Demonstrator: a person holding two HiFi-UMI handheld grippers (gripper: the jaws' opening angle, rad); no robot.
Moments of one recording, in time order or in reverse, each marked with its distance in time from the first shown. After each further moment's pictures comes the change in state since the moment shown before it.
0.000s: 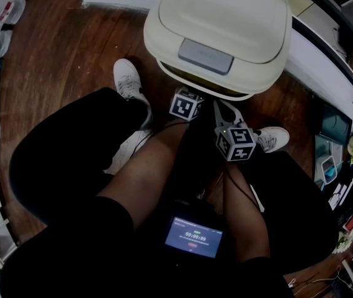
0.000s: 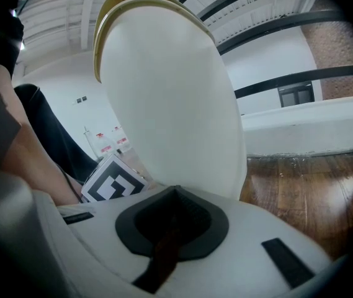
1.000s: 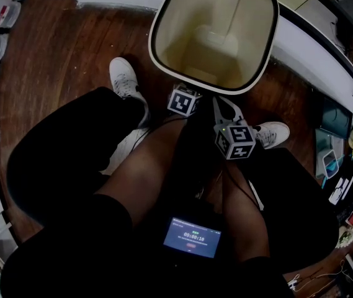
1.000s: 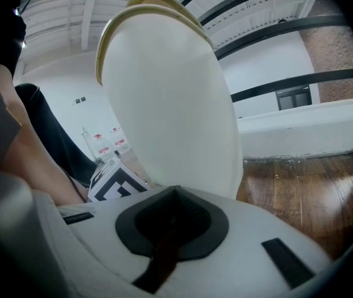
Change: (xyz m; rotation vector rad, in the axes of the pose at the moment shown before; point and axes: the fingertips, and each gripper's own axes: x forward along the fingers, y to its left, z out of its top) left arm 0.013 0.000 -0.006 0.041 0.021 0.007; right arm -0.009 -0.007 -0.001 -0.005 -0.025 -0.020
